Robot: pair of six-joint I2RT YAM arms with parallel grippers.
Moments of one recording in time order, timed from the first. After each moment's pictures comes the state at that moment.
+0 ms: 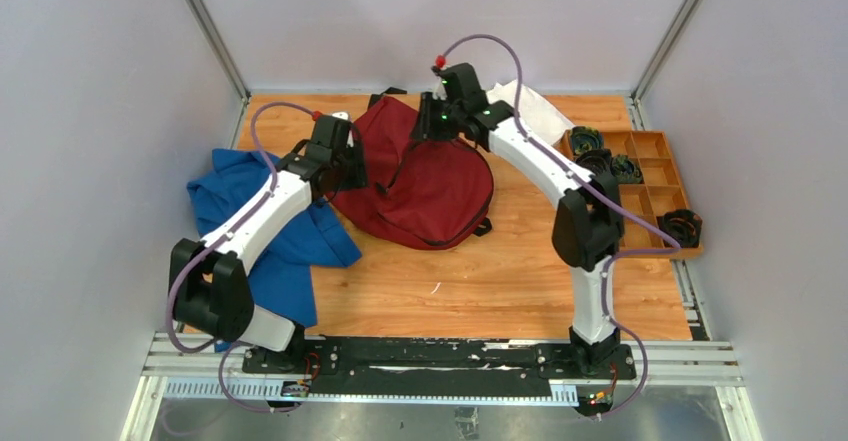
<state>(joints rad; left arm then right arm) -0.36 1.42 1.10 -0.52 -0.13 -0.41 0.56 1.97 1.79 -0.44 -0.23 0.48</state>
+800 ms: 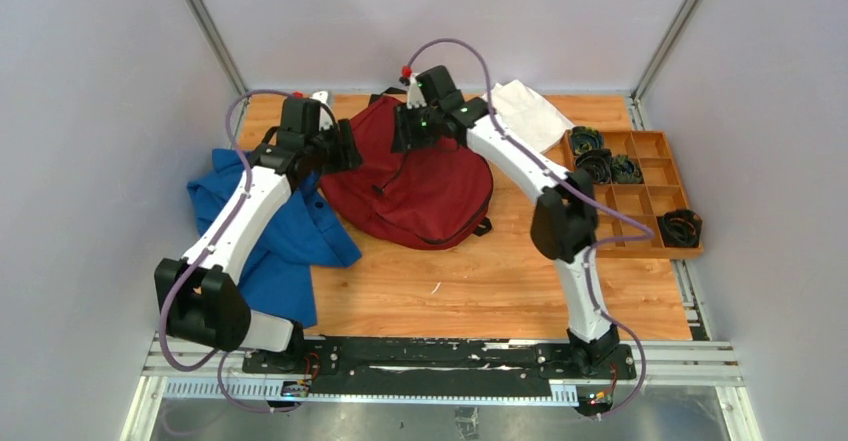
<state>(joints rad) -0.21 1.40 1.21 -0.57 0.08 -0.35 0.64 2.26 2.18 -0.64 -0.32 0.30</state>
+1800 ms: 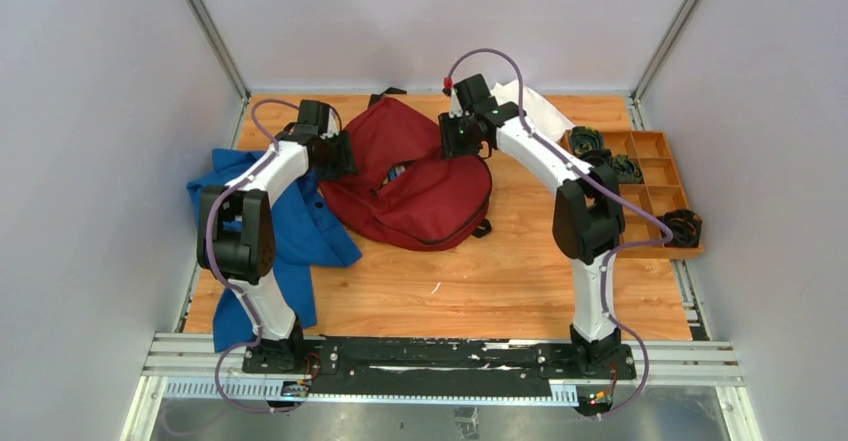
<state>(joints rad) -0.12 1.77 1.29 -0.48 0.09 -0.37 0.51 2.09 1.85 -0.63 -0.15 0.21</state>
